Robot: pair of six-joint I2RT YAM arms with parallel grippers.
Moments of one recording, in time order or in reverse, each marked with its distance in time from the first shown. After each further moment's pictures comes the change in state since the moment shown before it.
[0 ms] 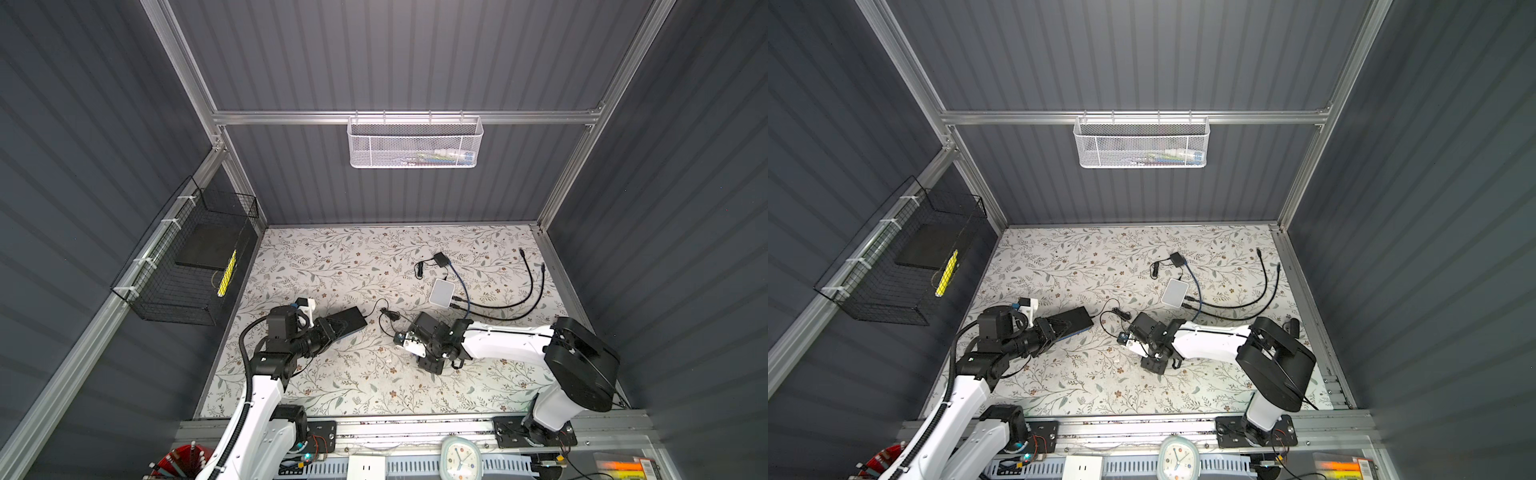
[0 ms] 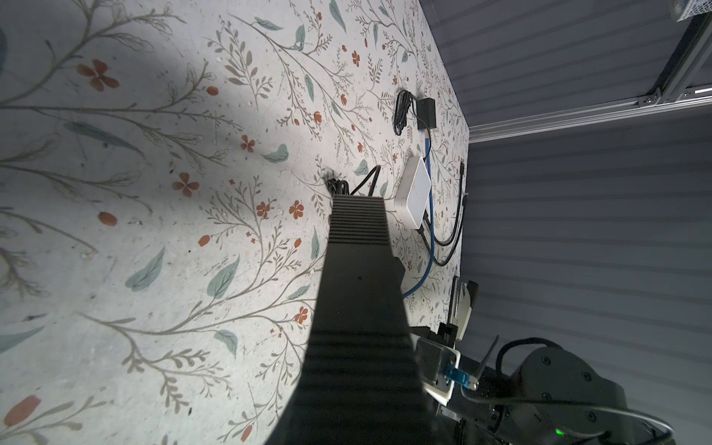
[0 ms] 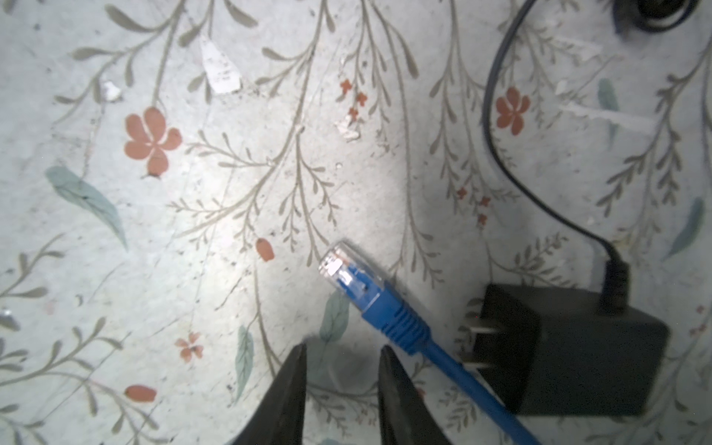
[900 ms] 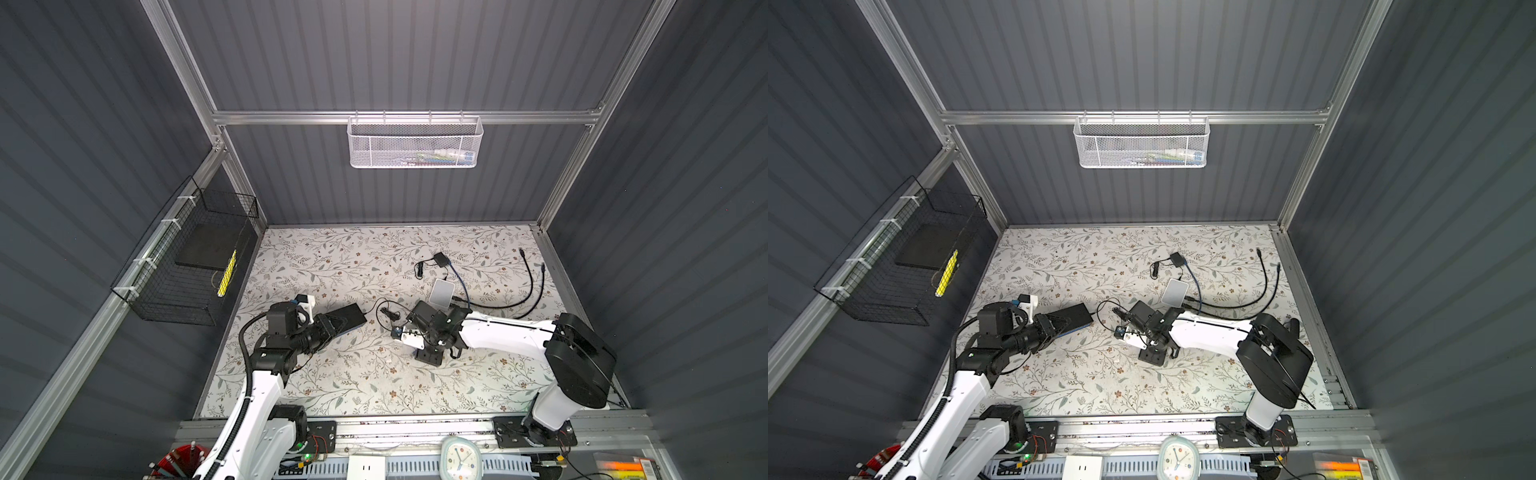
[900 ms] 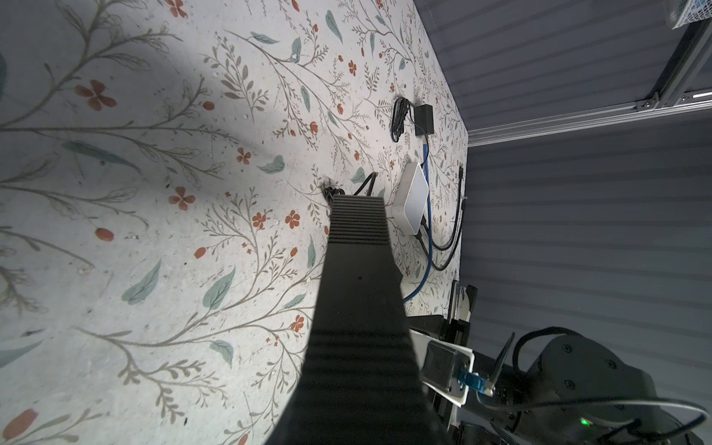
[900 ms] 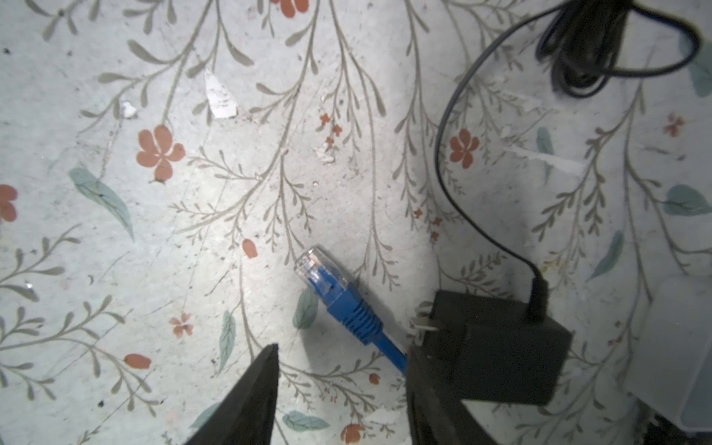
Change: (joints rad) left arm 0.000 0.036 0.031 0.007 -0.006 0.003; right arm -0.042 0.040 0.114 -0.097 -0.021 -0.105
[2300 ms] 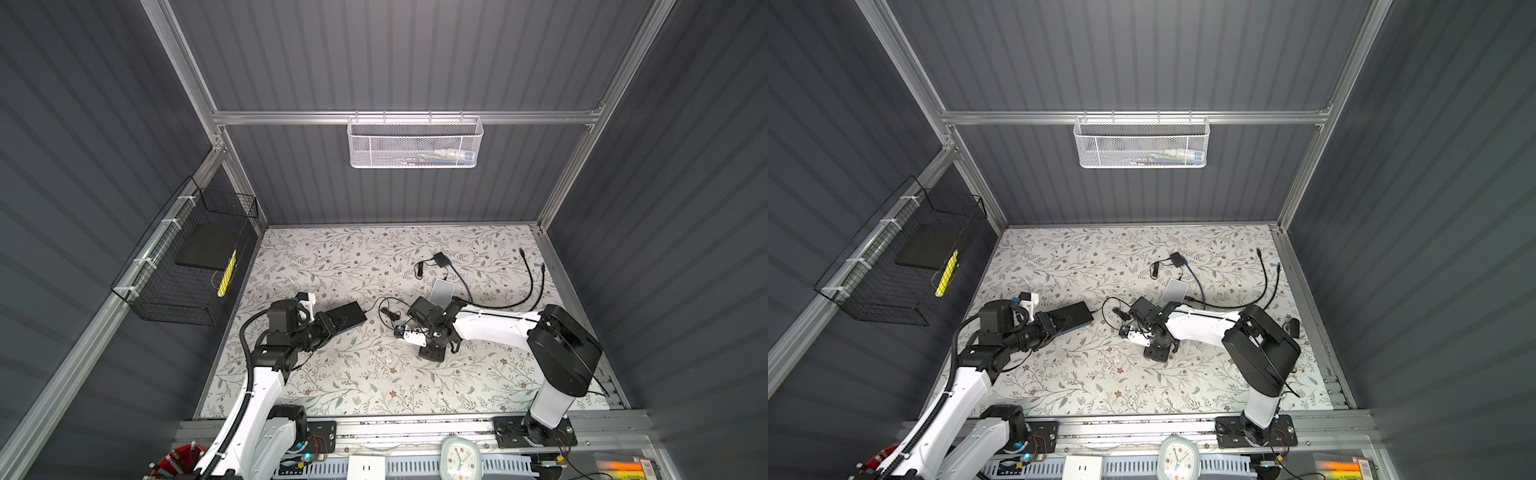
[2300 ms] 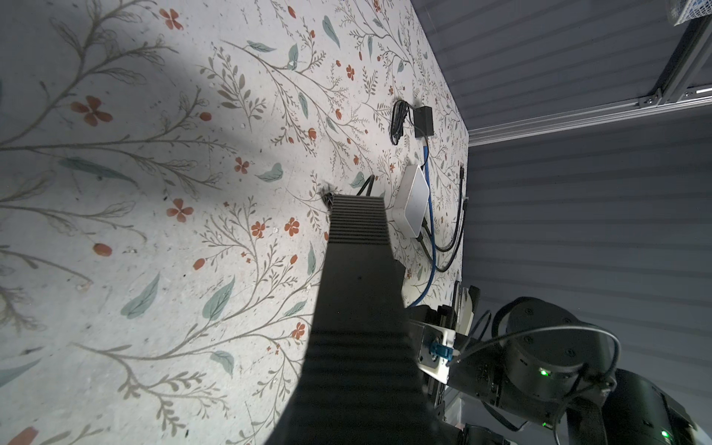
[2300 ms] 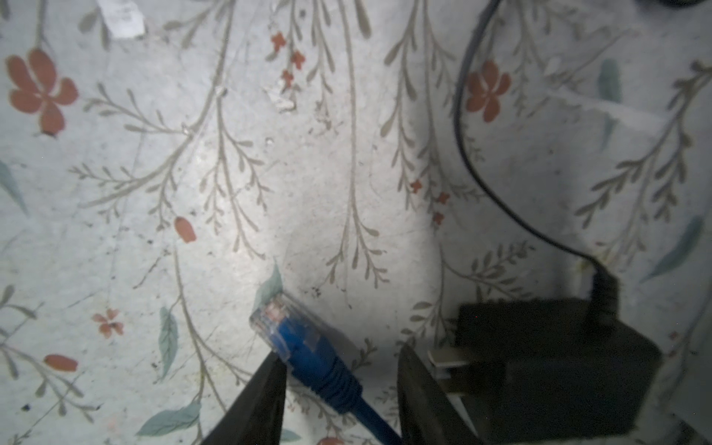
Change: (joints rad) left arm 0.000 0.035 0.013 0.023 0.000 0.018; right arm -0.059 0.095 0.039 -0.050 -0.009 -0.056
